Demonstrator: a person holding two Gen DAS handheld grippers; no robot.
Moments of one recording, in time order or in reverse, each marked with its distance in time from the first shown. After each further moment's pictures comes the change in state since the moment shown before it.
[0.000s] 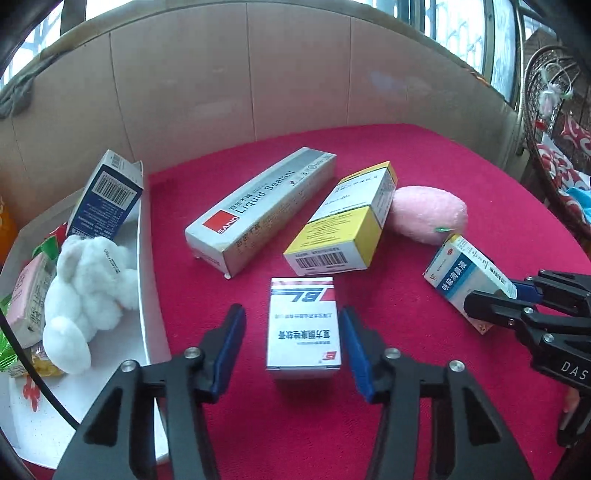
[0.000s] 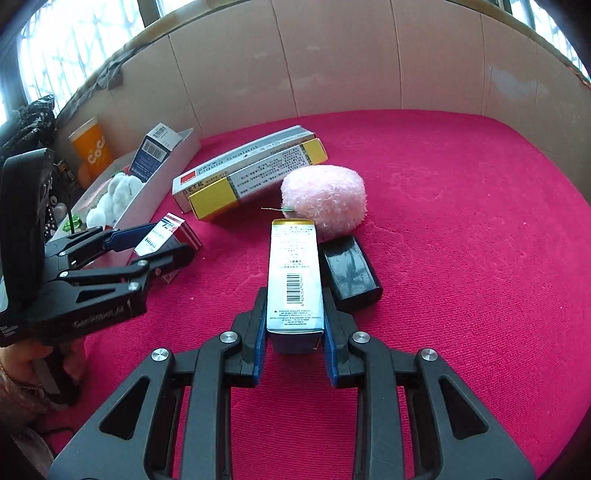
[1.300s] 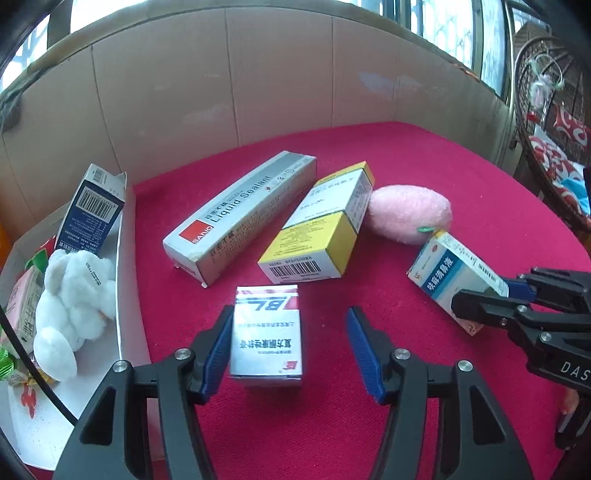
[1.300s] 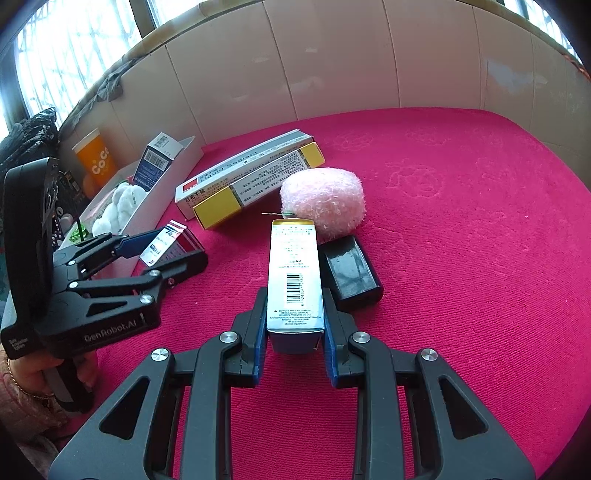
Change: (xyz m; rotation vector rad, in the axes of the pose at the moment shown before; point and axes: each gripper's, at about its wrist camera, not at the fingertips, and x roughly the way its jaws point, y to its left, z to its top) left arm -0.001 -0.016 0.000 0.046 -0.002 -0.011; right arm -0.005 -0.007 -0.001 0.038 -0.015 0.033
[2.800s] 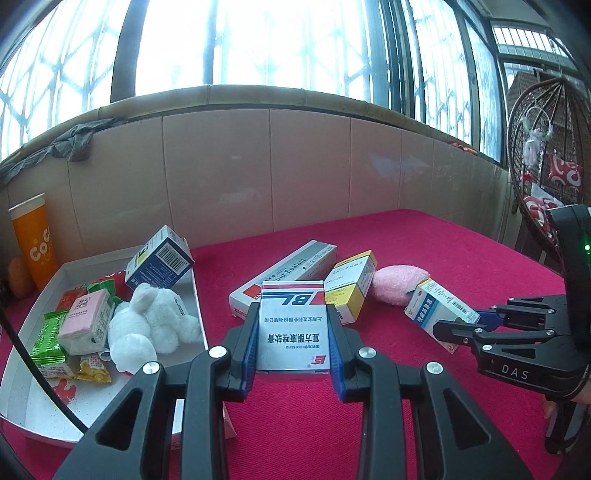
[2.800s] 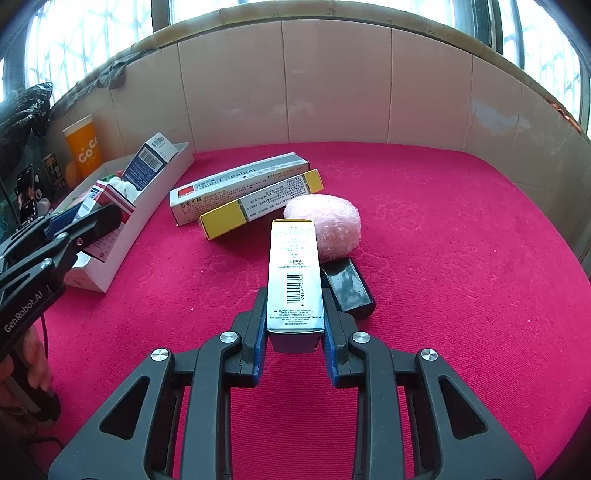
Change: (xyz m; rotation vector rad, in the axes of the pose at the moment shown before) left arm -0.077 0.020 -0.024 -0.061 -0.368 0.047; right arm -0.010 0.030 0.000 -0.101 -0.085 -0.167
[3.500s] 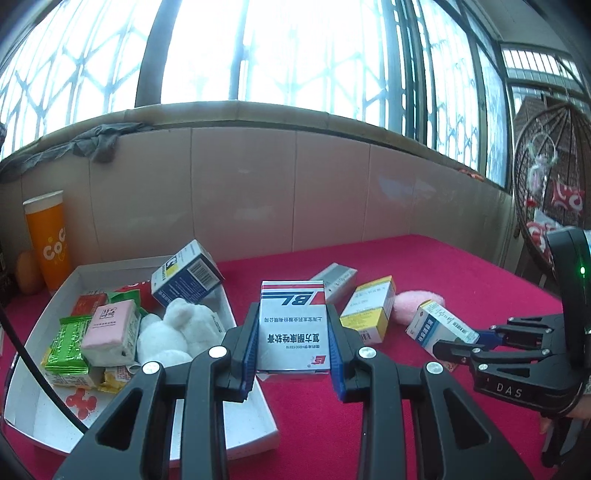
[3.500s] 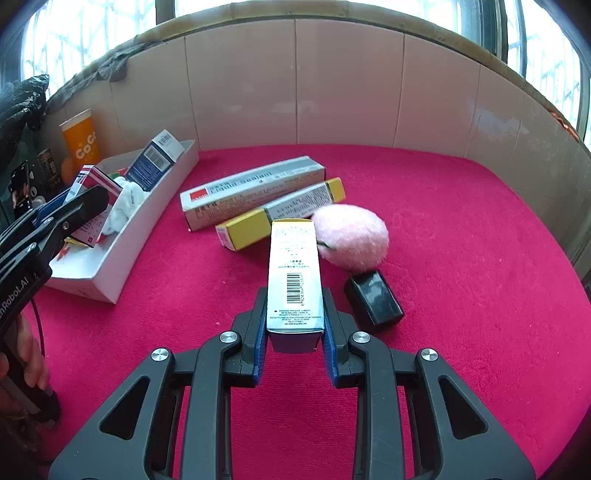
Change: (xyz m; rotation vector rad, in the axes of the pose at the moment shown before) left arm -0.016 0.036 0.007 -0.069 -0.072 0.001; right arm 0.000 0.029 0.011 -0.019 0.013 -0.031
